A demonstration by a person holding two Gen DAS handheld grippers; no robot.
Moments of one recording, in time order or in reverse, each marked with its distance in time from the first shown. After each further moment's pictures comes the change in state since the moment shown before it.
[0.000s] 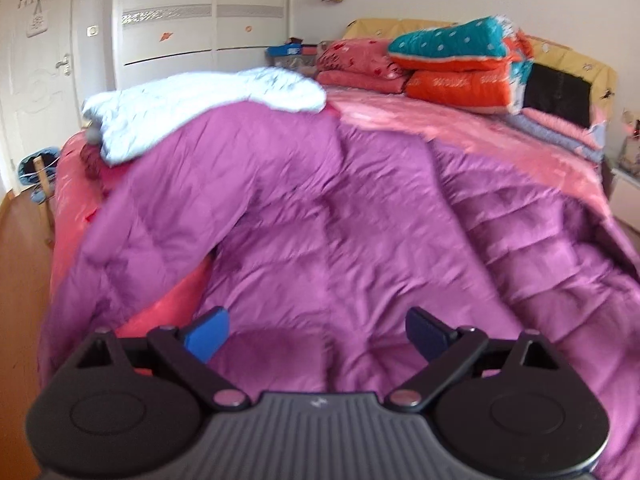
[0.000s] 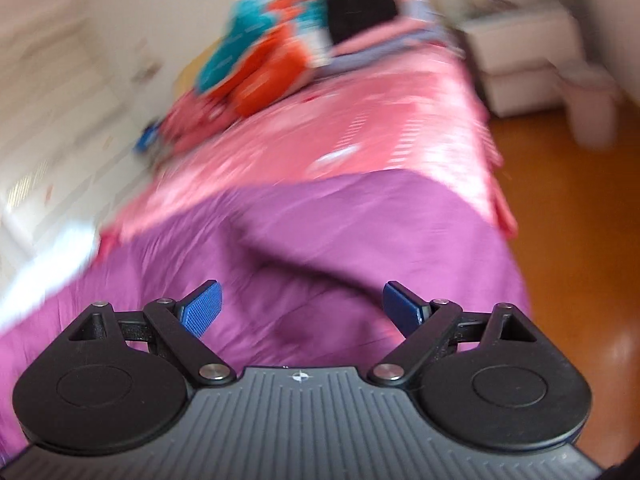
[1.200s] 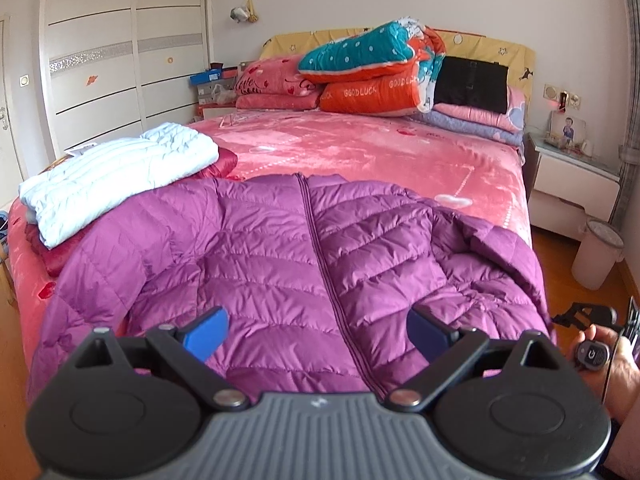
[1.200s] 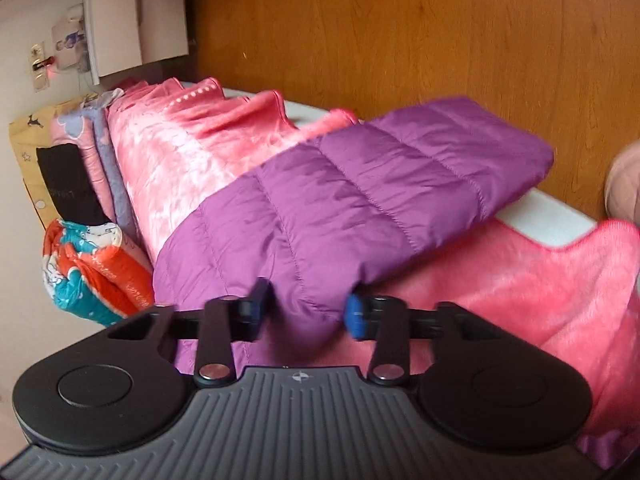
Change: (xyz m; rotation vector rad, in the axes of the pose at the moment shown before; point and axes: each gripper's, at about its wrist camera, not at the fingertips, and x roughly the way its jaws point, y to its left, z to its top) left arm -0.064 -0.099 0.032 0.155 -0.019 -0.142; right arm 0.030 -0.159 -0.071 1.242 -0.013 -0.039
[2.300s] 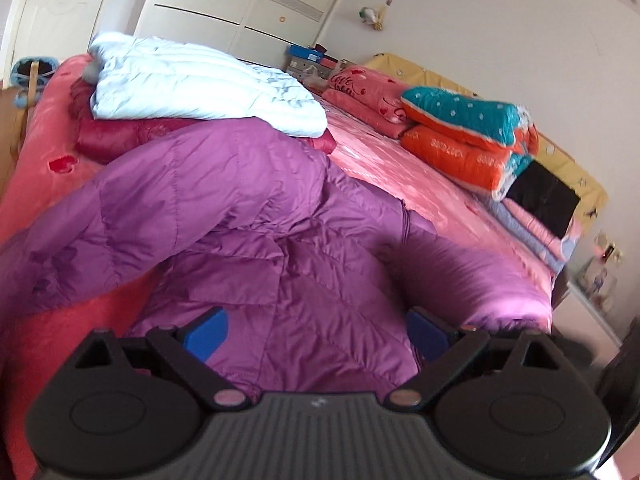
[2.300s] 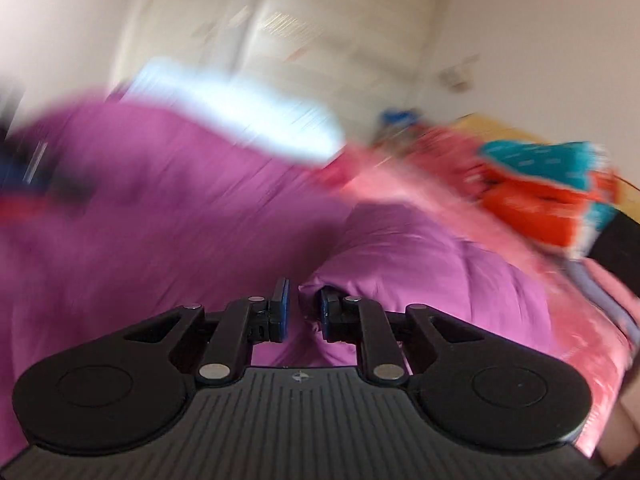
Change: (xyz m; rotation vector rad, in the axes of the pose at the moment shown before) left arm 0.069 0.133 -0.027 -0.516 -0.053 -0.034; right arm 0.000 0.047 -0.400 -2.549 0.394 0.390
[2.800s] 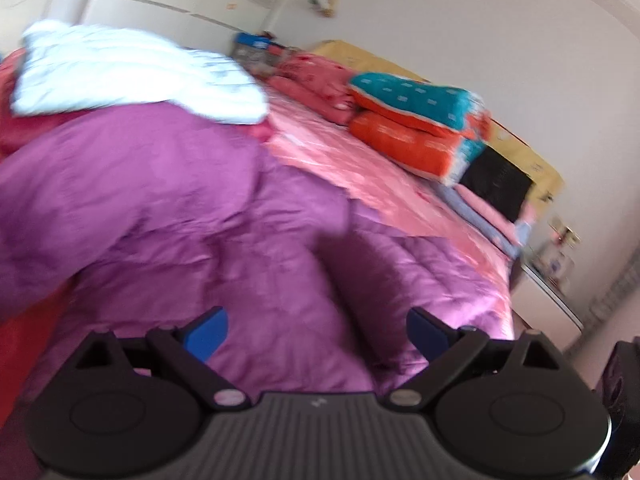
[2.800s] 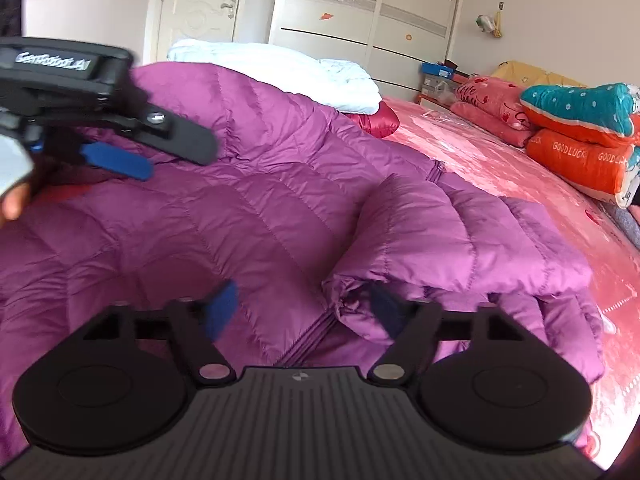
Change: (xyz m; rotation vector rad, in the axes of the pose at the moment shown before) left arm 0.036 -0.027 0.011 0.067 0.044 -0.187; right arm -0.043 -0.016 -0.010 0.156 0.023 0.129
